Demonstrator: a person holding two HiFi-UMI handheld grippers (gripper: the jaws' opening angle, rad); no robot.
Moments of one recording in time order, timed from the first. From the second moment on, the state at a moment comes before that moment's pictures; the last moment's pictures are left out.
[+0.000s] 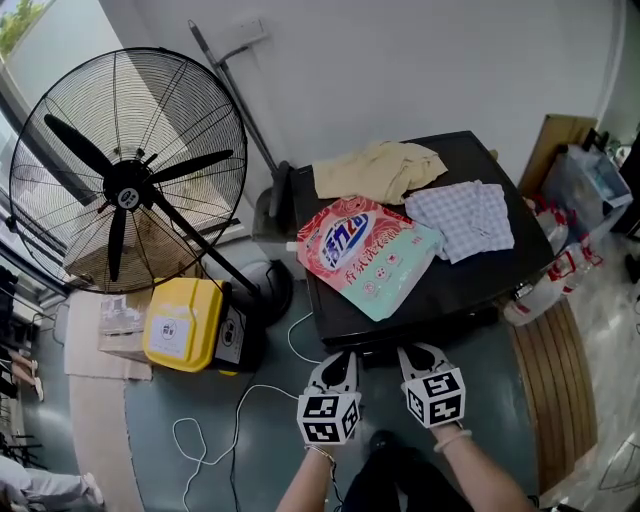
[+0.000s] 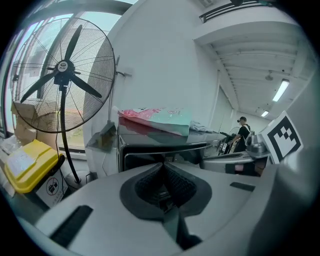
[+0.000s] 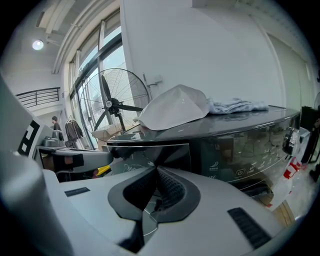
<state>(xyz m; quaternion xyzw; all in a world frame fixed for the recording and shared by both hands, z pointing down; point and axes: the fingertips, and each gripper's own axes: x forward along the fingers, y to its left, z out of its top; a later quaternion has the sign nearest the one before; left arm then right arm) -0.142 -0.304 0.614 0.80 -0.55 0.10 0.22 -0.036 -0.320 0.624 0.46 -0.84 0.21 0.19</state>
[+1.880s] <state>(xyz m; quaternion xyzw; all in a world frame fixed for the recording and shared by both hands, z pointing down) -0.135 -0.324 0.625 0.80 -0.54 0.13 0.23 -0.044 -0.336 0.638 0.45 -0.84 0.24 0.18</state>
